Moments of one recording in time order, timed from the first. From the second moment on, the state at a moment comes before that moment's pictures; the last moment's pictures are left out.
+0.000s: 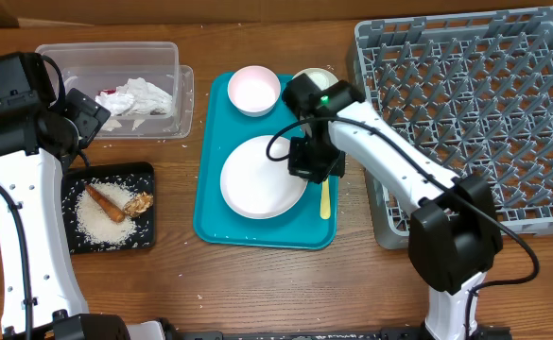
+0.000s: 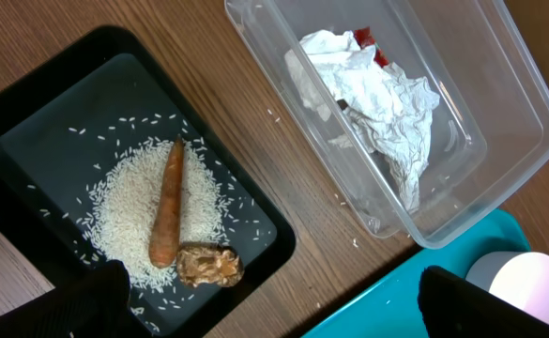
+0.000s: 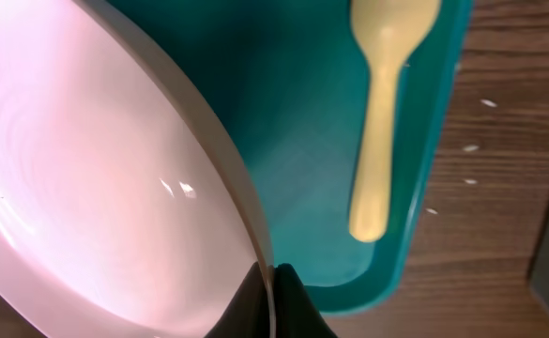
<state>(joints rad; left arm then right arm) 0.29 1.52 1.56 -1.13 -0.11 -0.71 0.56 2.03 1.73 -1.27 -0.18 0.66</state>
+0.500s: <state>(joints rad) 0.29 1.52 1.56 -1.13 -0.11 -0.71 0.26 1.72 1.87 -1.08 0.28 0.50</state>
